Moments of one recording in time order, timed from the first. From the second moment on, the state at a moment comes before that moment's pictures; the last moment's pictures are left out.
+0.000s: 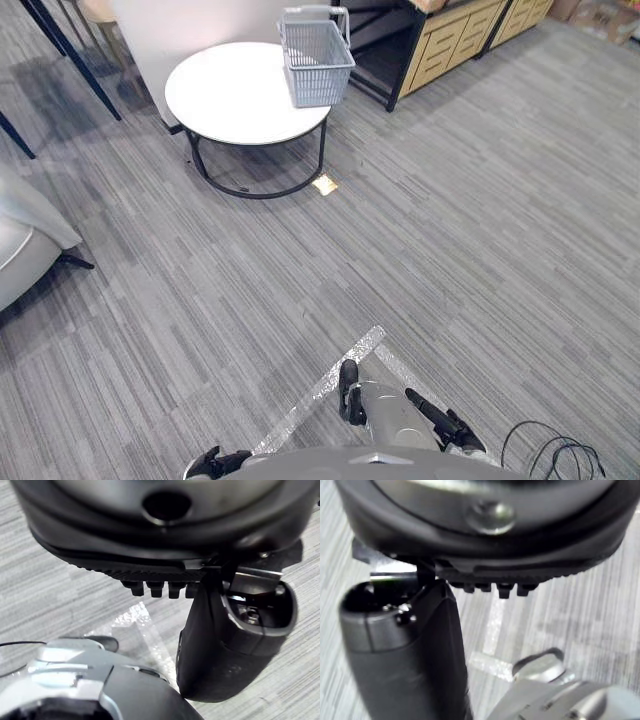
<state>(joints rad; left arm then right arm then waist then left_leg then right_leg) 0.12 0.06 0.31 1.18 0.00 -0.03 0.02 0.06 -0.09 -0.33 1.12 0.25 -0.03 0.08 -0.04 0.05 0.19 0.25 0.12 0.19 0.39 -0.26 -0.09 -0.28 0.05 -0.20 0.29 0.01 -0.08</state>
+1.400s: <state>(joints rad) 0.07 0.15 0.14 1.23 -0.07 -0.02 -0.01 0.11 -0.05 -0.41 1.16 0.19 -0.03 0.10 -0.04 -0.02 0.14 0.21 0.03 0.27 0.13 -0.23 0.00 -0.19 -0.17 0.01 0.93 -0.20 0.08</state>
